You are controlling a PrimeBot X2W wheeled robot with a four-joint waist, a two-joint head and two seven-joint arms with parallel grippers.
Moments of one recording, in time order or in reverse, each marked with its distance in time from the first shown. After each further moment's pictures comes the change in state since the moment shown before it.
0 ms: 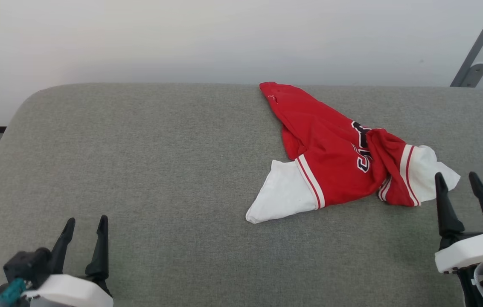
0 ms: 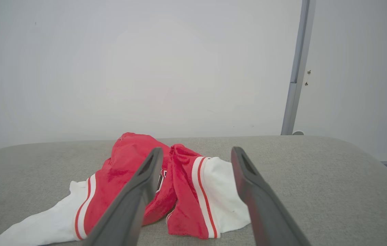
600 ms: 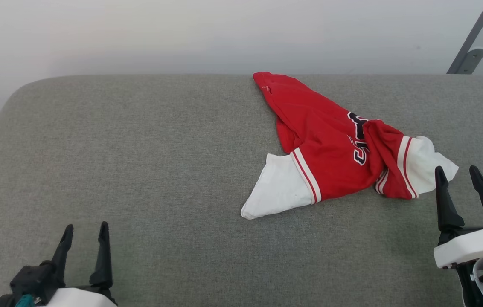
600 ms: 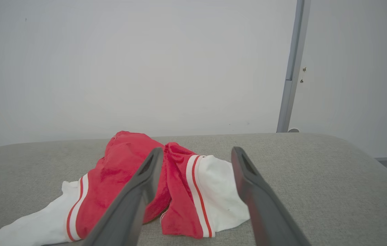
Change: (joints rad) left arm 0.082 -0.181 0.199 -0.106 0.263 -0.058 0.000; right arm -0.005 0.015 -0.017 -0.045 -0.019 0.000 0.022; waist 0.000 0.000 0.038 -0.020
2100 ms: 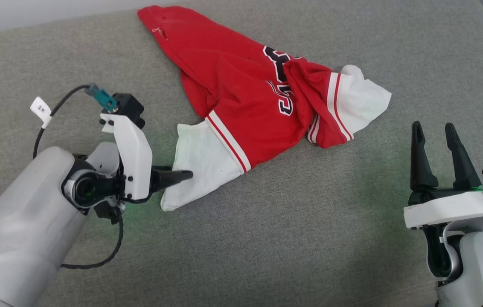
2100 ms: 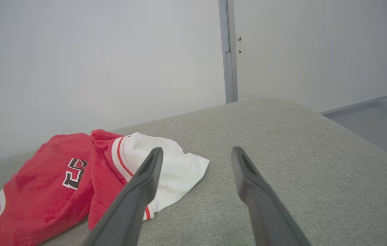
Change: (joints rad) left arm -0.868 0.346 -0.827 0.360 -0.980 -0.006 1.052; right arm -0.148 0.134 0.010 0.001 0.022 0.000 -0.030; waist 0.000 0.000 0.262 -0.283
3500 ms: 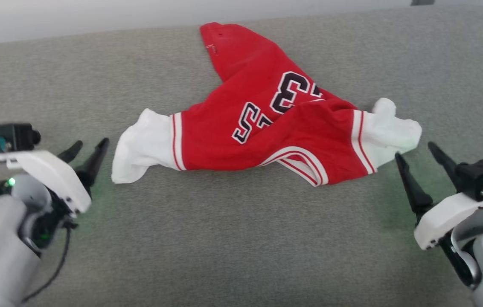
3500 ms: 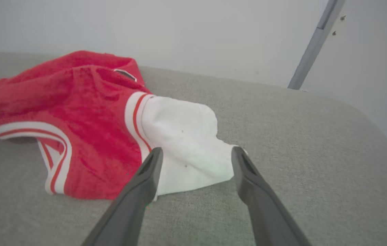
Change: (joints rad) left arm 0.150 0.122 0.096 0.092 0.069 0.004 -0.720; right arm -0.026 -0.237 0.218 0.087 -0.050 0.000 0.120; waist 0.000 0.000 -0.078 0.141
